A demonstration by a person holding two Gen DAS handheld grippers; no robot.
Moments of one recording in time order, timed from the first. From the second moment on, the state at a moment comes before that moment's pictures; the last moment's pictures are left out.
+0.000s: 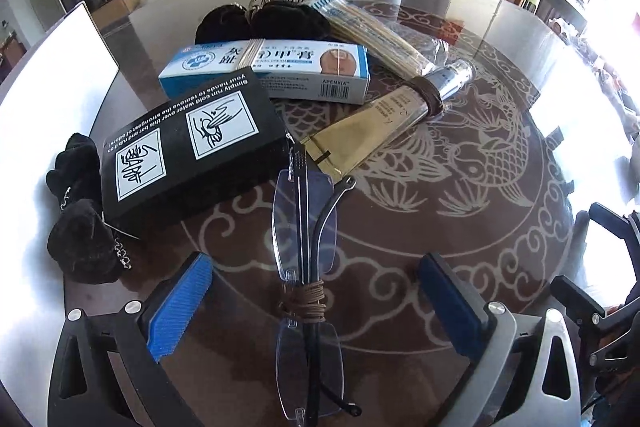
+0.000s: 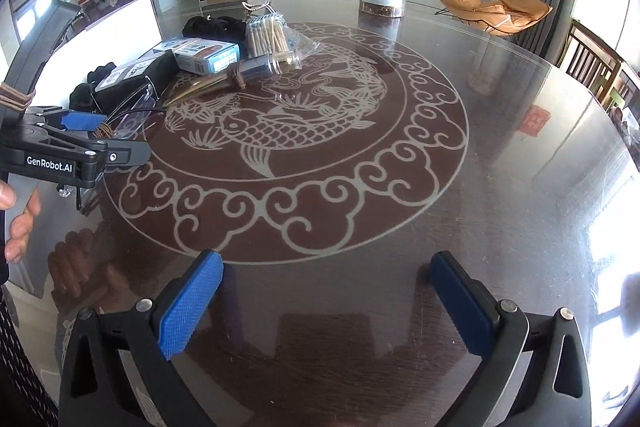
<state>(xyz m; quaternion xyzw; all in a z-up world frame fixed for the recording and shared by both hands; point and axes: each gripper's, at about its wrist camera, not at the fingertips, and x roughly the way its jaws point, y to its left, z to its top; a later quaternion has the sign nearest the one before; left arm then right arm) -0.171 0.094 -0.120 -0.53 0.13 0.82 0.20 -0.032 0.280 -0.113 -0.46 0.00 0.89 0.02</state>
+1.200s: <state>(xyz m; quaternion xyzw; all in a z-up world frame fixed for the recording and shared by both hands) -0.076 -0.008 -0.110 -0.47 0.01 0.87 0.12 -0.071 0.261 -0.096 -0.46 0.01 0.88 -0.09</state>
